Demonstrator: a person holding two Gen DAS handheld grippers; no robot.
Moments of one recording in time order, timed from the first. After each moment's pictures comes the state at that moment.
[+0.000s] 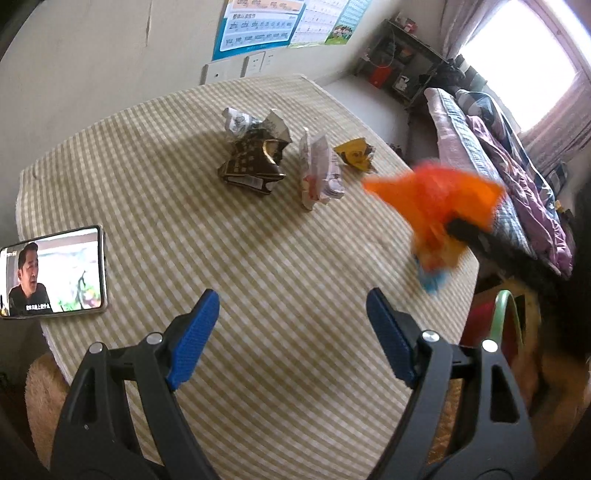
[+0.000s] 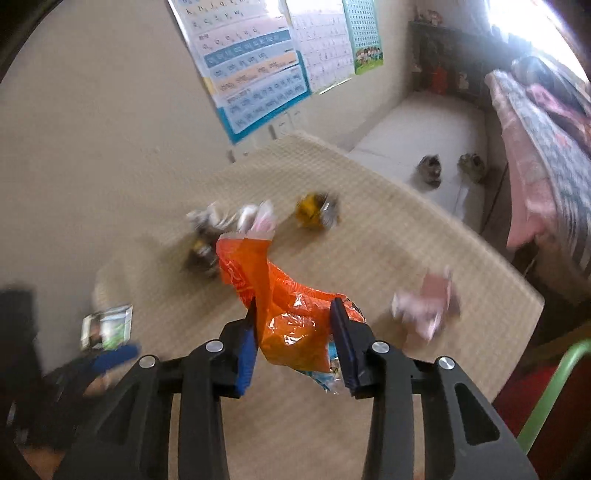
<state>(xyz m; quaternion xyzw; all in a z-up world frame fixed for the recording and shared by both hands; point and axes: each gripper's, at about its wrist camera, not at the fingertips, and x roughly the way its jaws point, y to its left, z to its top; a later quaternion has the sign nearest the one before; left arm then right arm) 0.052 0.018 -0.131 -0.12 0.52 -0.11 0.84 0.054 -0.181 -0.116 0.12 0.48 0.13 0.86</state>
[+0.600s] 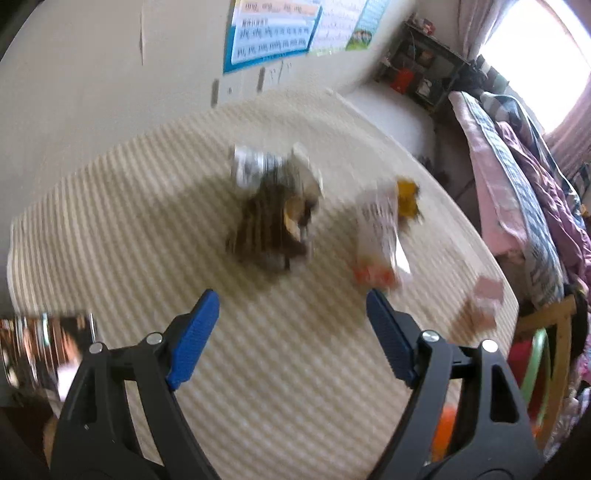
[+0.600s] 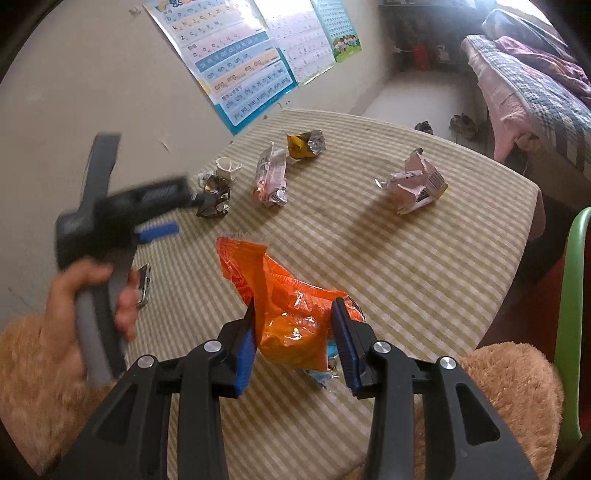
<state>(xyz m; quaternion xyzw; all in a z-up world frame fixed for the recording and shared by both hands) 0.139 0.012 -0.146 -0.09 0.50 -0.06 0.86 -0.032 -0.193 -0.152 0.19 0.46 0.13 0.86</state>
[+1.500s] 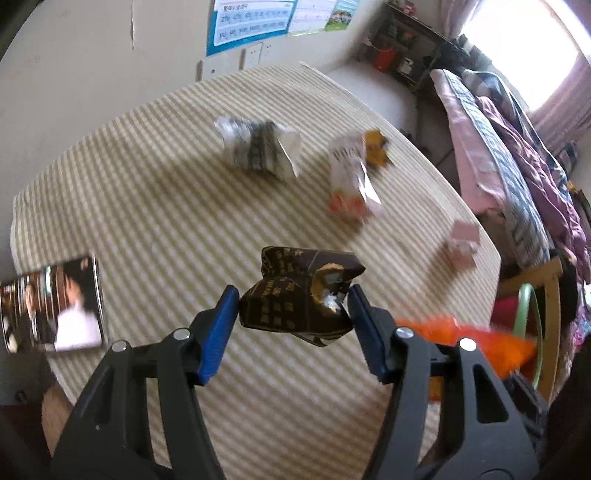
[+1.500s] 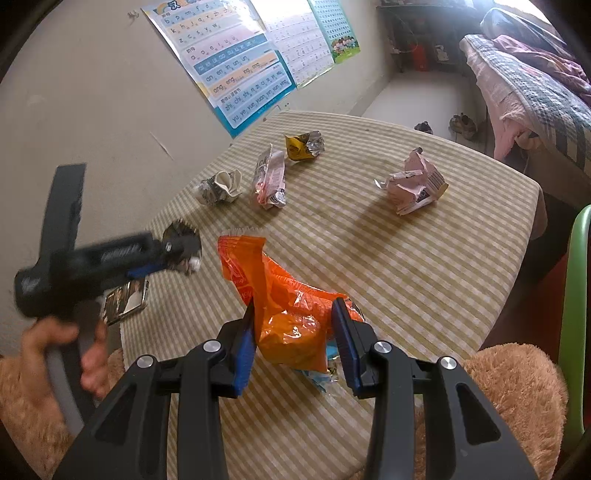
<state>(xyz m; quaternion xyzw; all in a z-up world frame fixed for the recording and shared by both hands) 0.074 0.013 -0.142 -0.08 0.54 -0.10 0.83 -0.032 -0.196 -0.154 0.20 0.46 0.13 0.86</state>
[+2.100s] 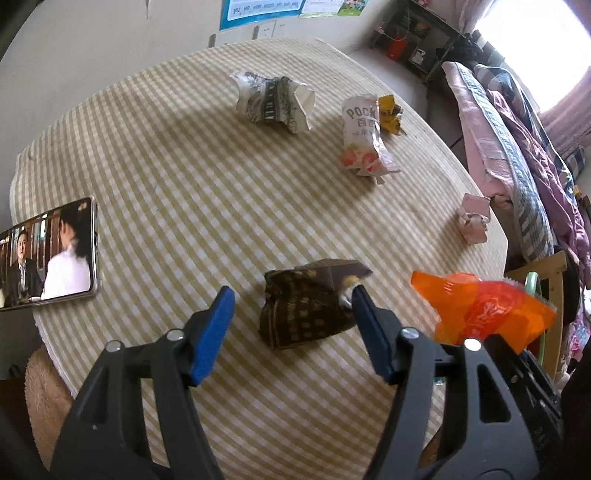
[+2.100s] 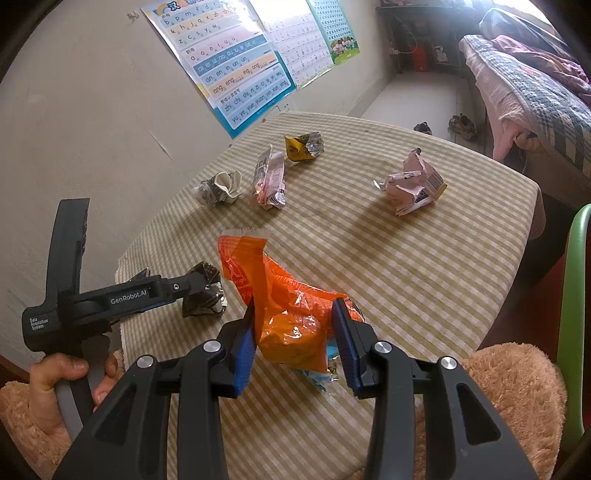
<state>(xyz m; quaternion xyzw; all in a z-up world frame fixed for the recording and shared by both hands) 0.058 0.012 -0.163 -0.09 0.56 -0.09 0.82 -0.033 -0.196 -0.154 0.20 0.46 0.12 0.86</state>
